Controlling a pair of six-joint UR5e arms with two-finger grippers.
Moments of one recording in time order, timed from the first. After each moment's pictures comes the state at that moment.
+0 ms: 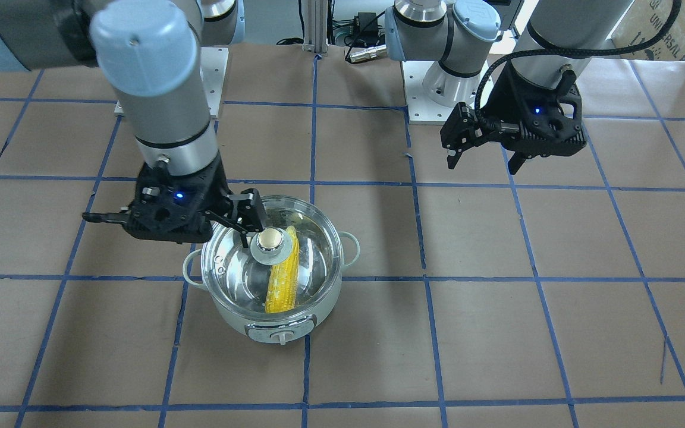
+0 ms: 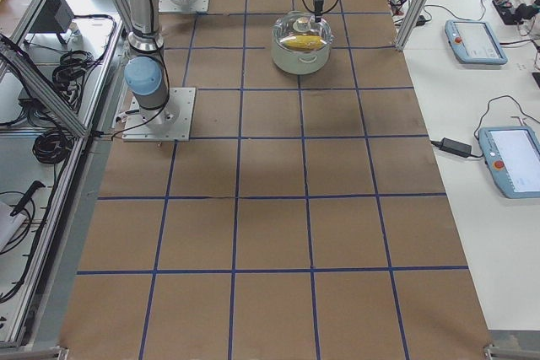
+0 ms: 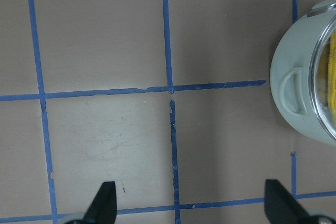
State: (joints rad) left arm -1.53 -1.57 -1.60 -1.51 1.51 0.08; right arm 1.72 -1.34 1.44 -1.82 -1.58 0.24
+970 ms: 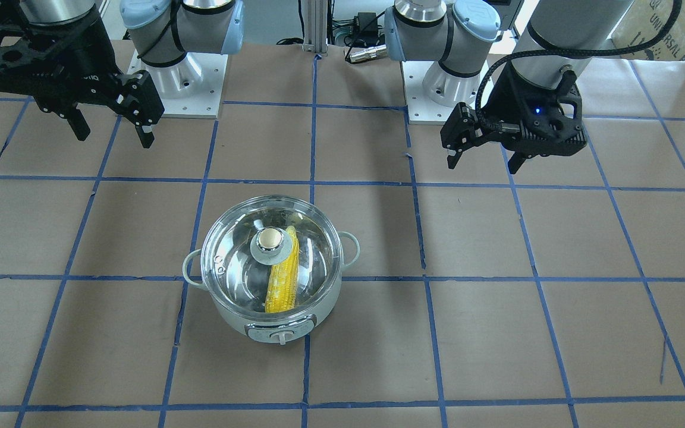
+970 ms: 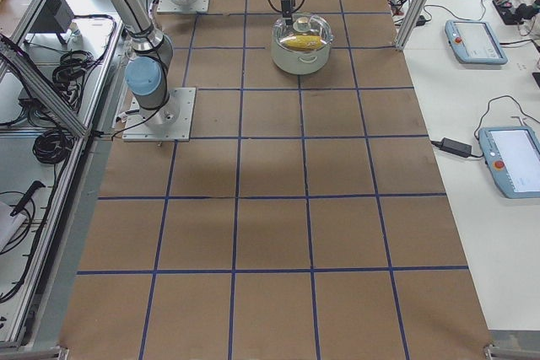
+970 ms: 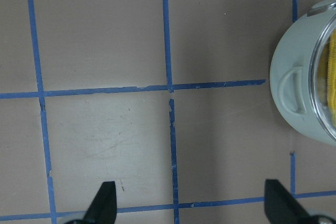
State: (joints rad) left arm -1.53 -1.57 -1.60 -1.51 1.51 0.08; right arm 1.53 -1.68 1.65 -1.73 -1.56 0.10
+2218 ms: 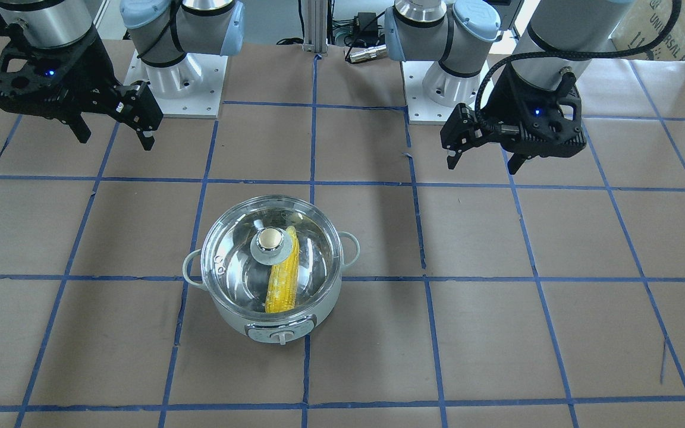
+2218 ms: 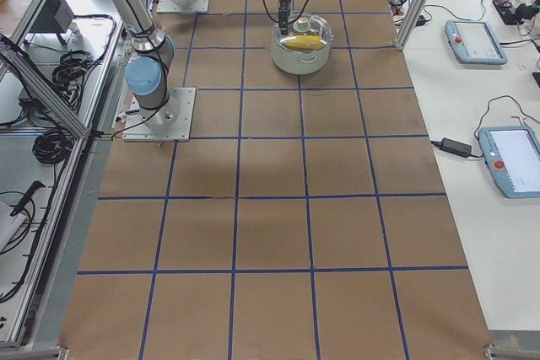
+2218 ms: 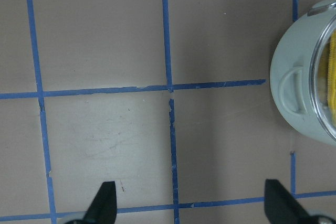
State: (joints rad) left arm -1.53 -1.57 -1.60 -1.51 1.51 0.08; right arm 1.51 -1.67 1.67 -1.64 -1.57 0.06
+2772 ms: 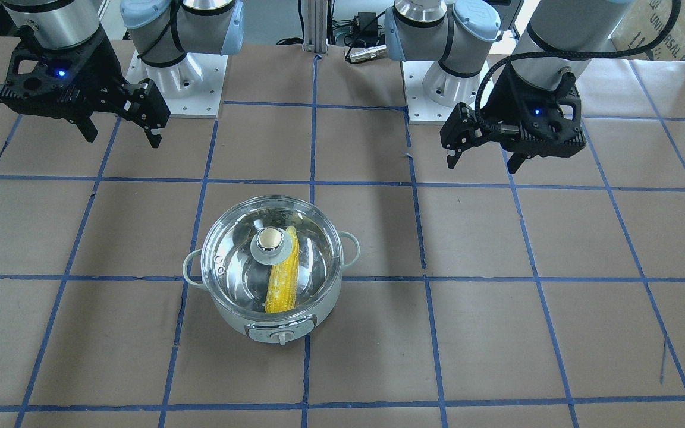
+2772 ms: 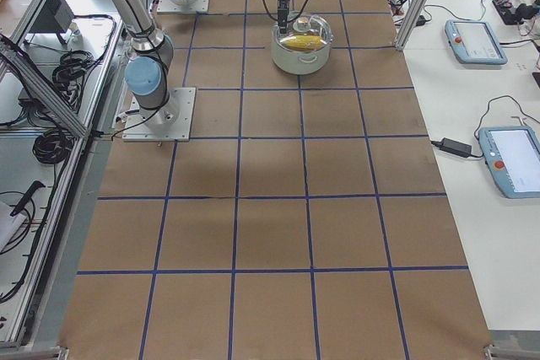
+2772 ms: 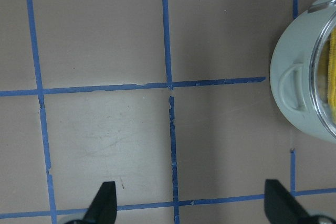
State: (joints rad) left arm -1.53 -1.57 -1.60 -1.52 1.51 0.08; right arm 1.53 -1.66 1.66 -1.63 -1.56 0.05
